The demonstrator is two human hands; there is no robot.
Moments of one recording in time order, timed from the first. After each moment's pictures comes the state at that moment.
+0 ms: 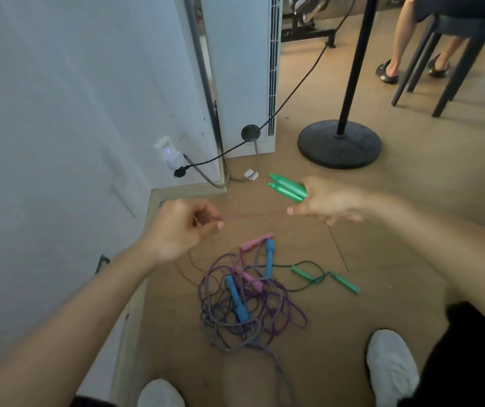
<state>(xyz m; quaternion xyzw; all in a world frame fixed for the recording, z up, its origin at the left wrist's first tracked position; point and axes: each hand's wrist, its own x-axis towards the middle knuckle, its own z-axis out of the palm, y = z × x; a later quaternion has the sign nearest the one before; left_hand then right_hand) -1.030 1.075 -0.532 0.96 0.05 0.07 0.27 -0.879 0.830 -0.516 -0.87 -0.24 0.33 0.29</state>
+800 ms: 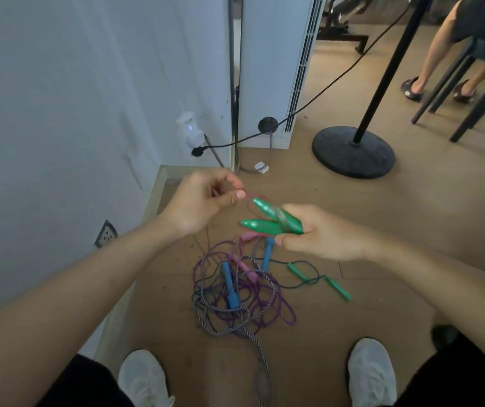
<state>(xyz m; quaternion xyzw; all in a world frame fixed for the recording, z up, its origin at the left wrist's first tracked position) -1.028 1.069 -0.550 0.89 0.03 0.15 0.43 -0.943 0.835 -0.523 -0.76 -0.46 0.32 0.34</state>
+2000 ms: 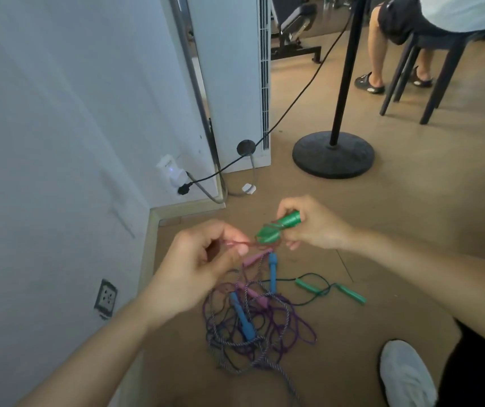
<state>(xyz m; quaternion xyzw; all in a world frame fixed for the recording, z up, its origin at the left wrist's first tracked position) -1.059 1.038 -0.519 0.89 -0.09 0.15 0.42 -0.894 0.841 -0.551 -0.82 -0.33 0.20 0.43</state>
